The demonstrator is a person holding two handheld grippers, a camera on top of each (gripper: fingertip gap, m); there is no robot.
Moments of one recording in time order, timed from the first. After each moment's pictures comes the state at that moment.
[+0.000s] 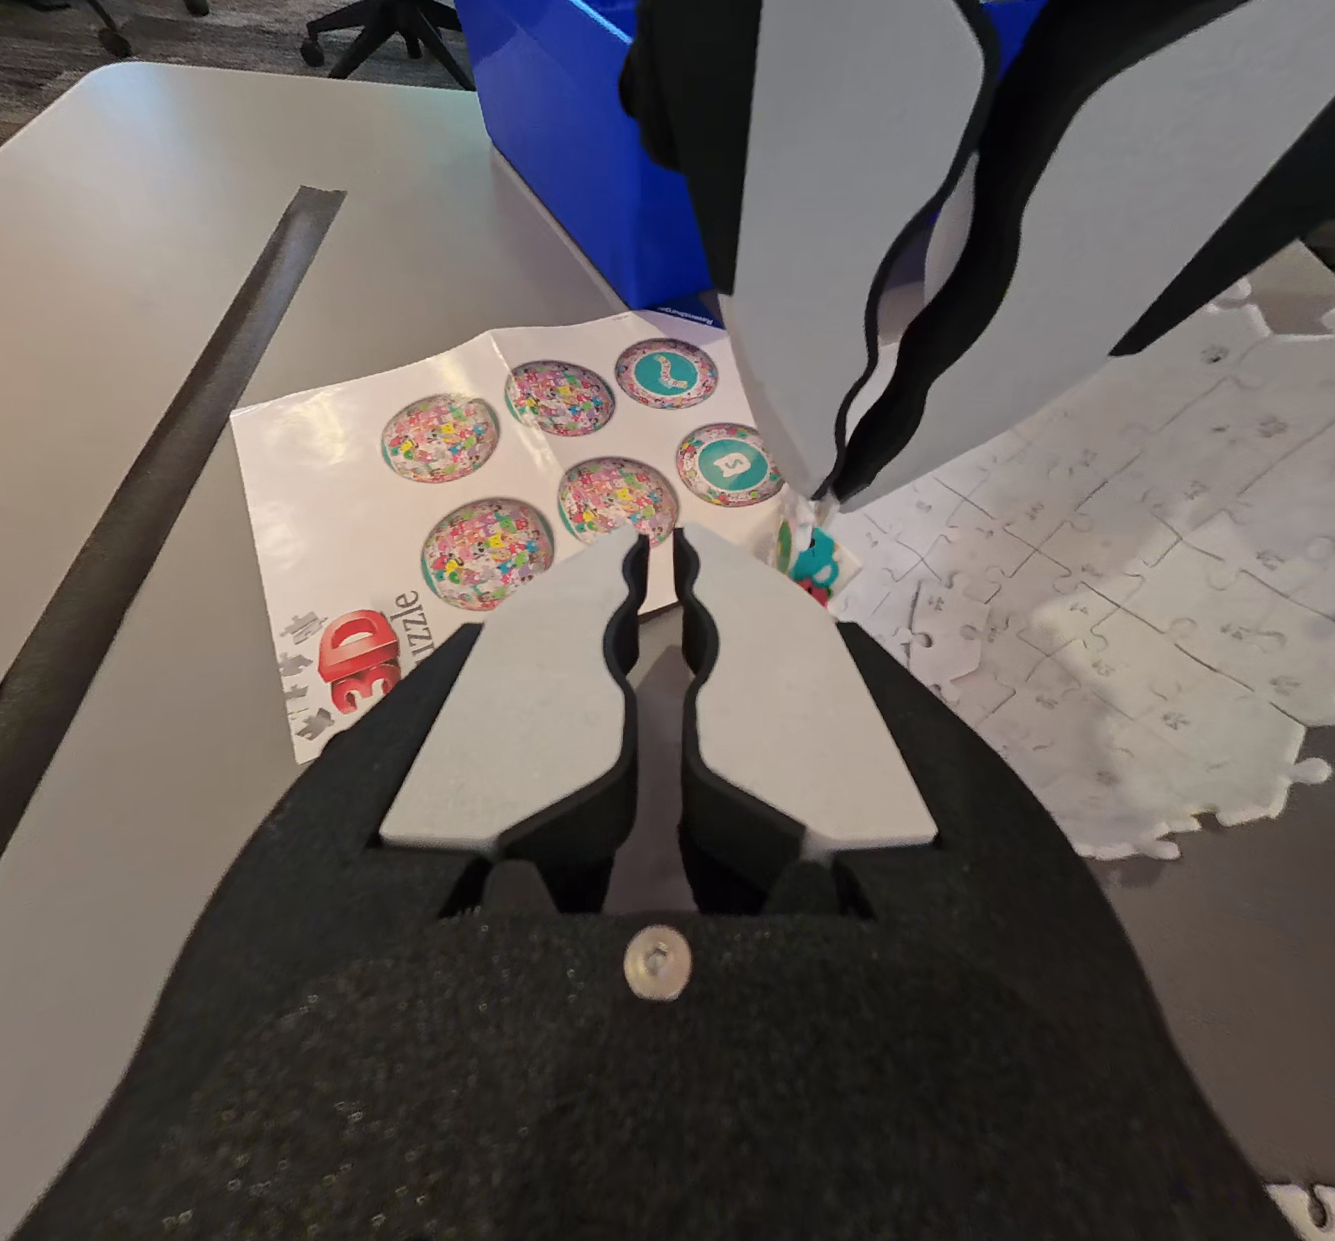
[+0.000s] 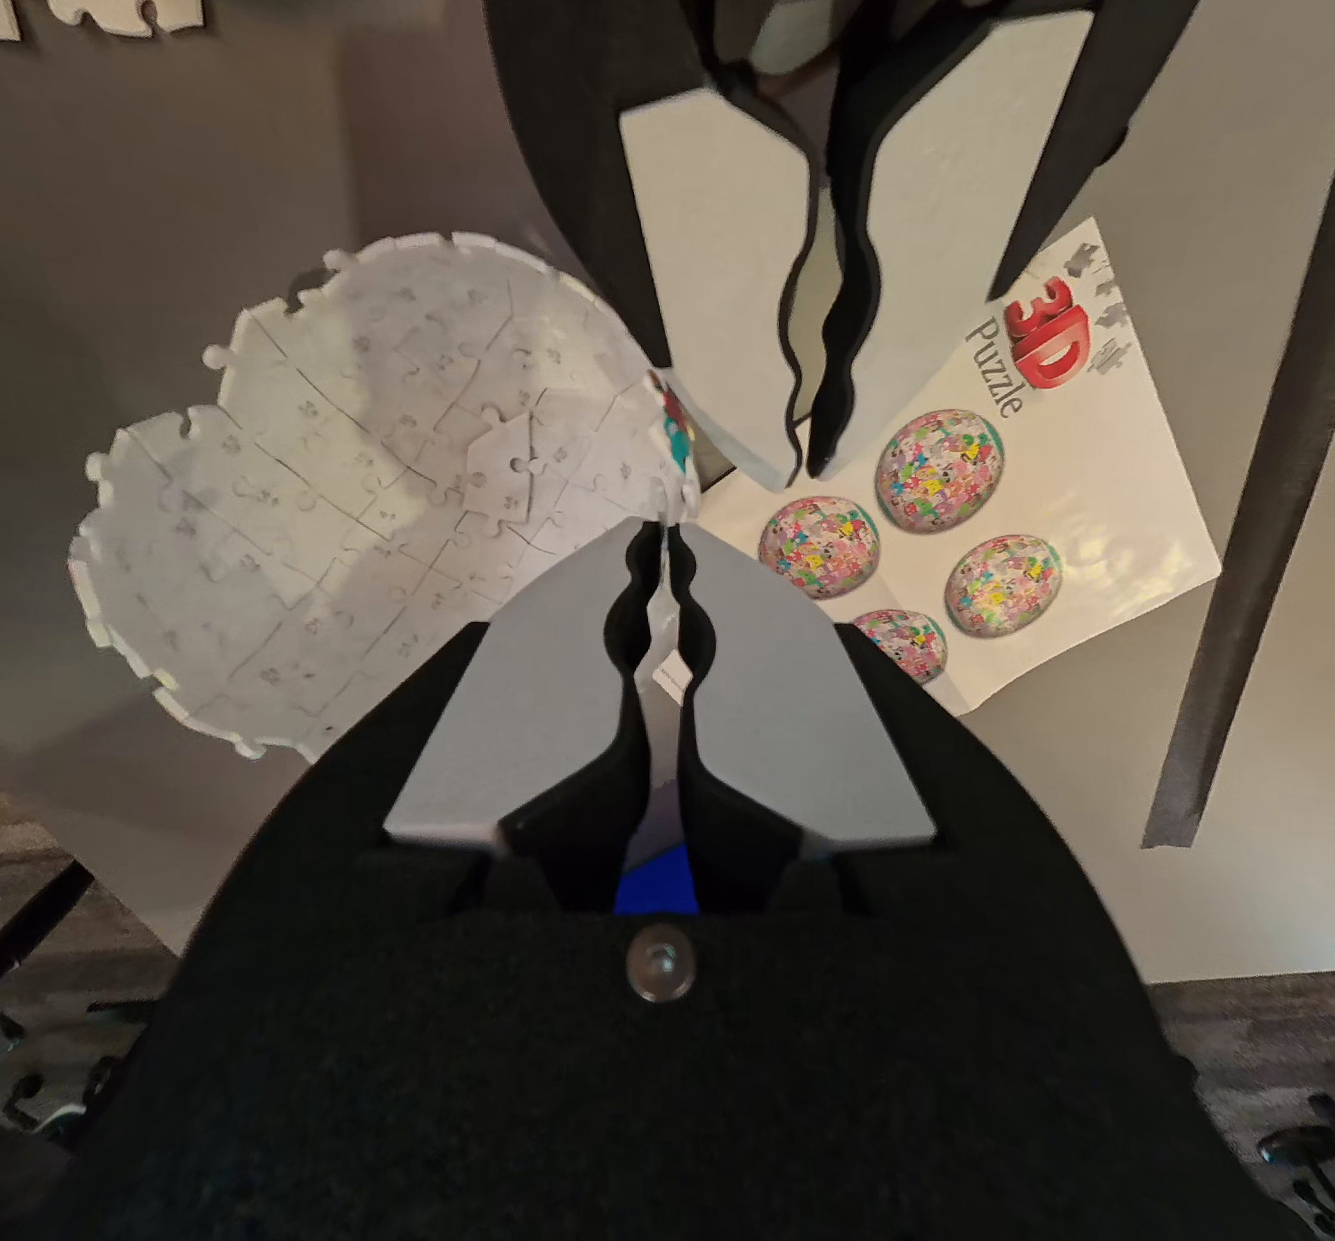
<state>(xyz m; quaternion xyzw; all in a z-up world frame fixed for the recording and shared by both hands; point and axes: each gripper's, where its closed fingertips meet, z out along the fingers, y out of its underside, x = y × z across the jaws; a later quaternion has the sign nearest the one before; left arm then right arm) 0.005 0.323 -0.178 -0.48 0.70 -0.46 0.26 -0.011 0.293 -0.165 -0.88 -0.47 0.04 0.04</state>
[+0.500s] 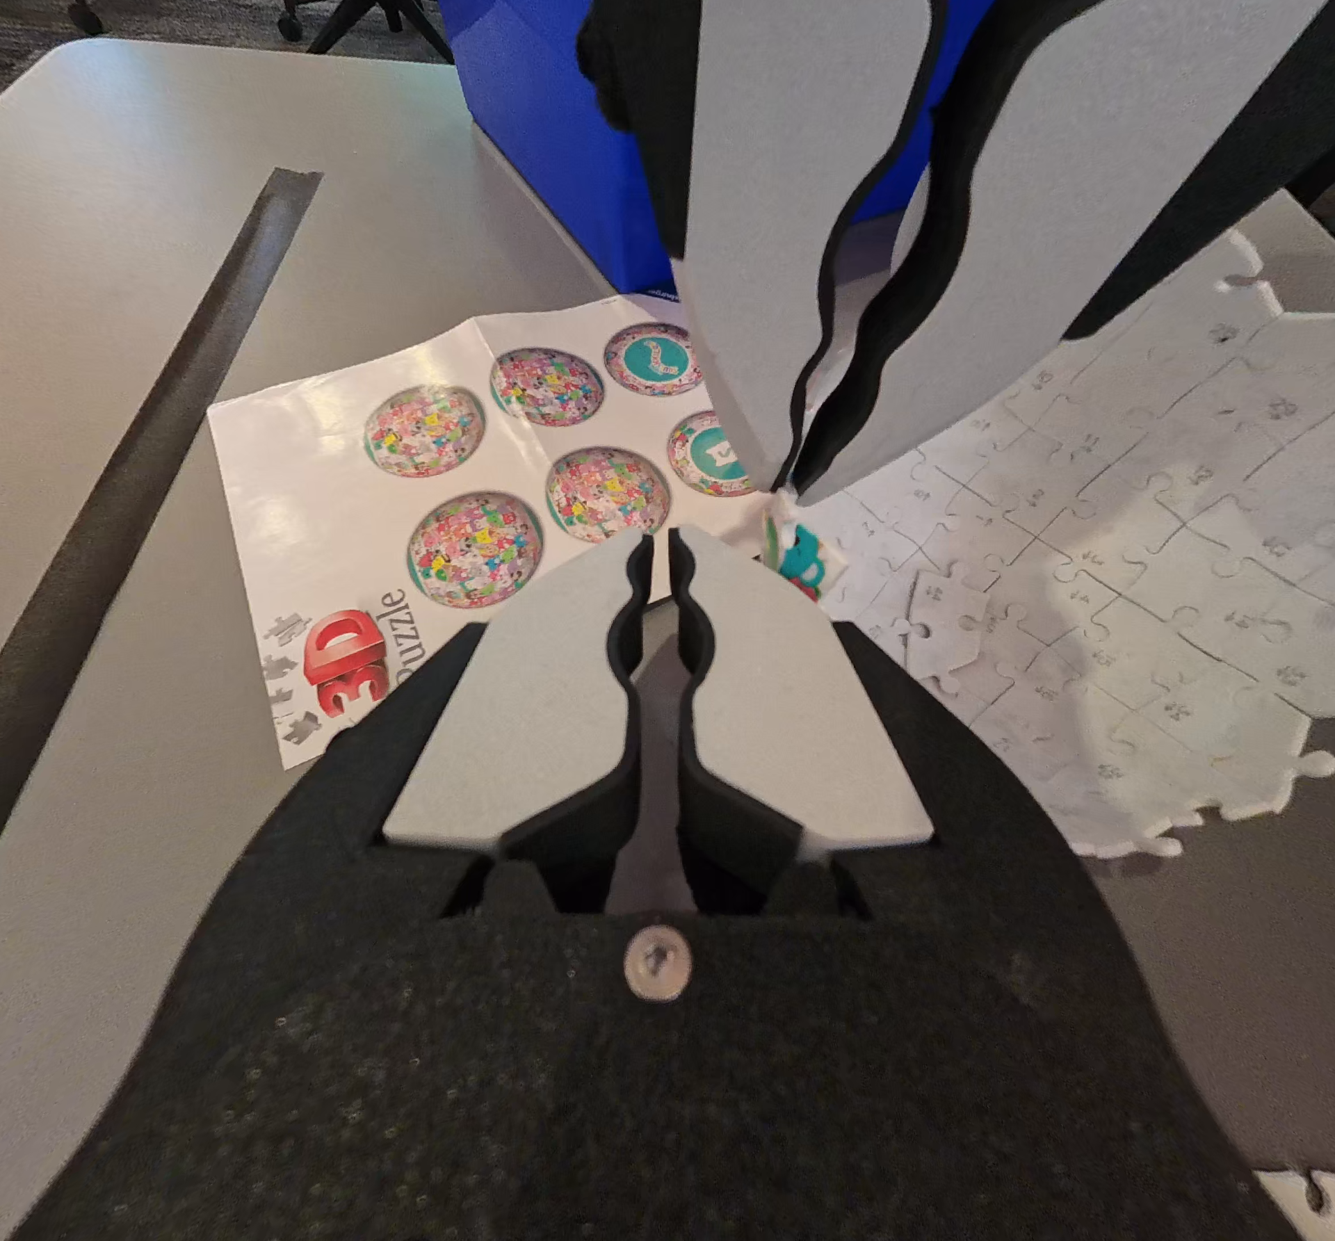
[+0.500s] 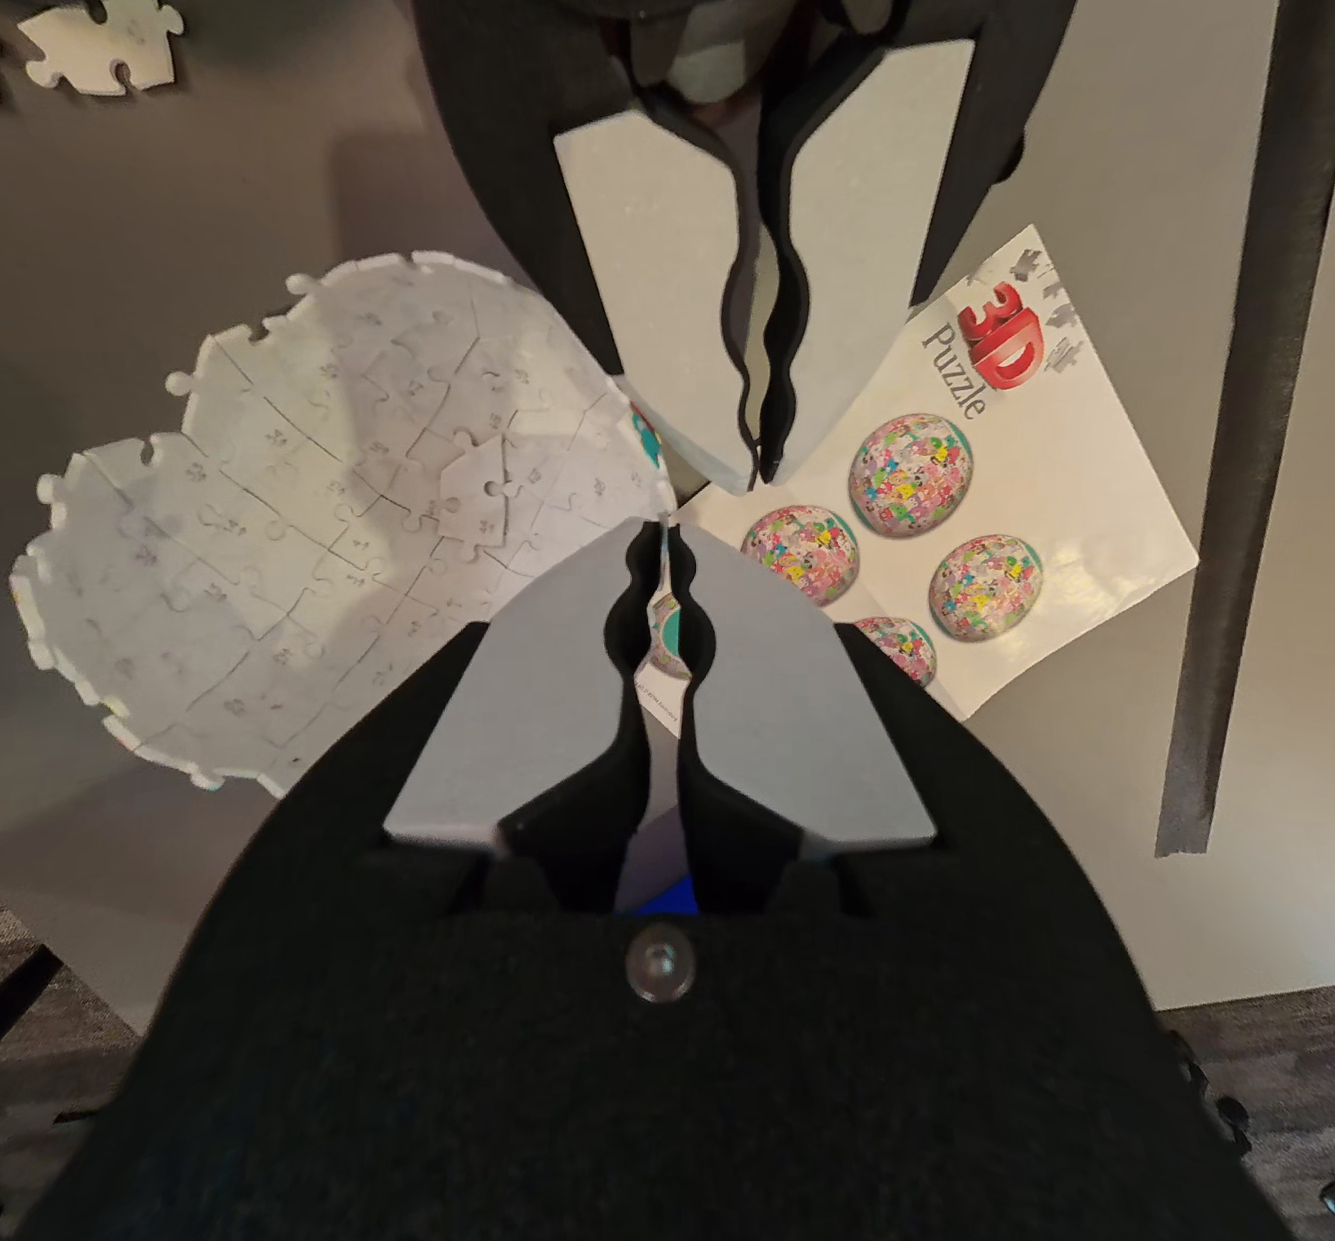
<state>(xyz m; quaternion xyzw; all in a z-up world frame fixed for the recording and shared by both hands) 0.005 0.320 -0.182 -0.48 0.71 -0.45 0.25 -0.007 0.299 -0.166 -0.89 -0.45 0.04 0.08</state>
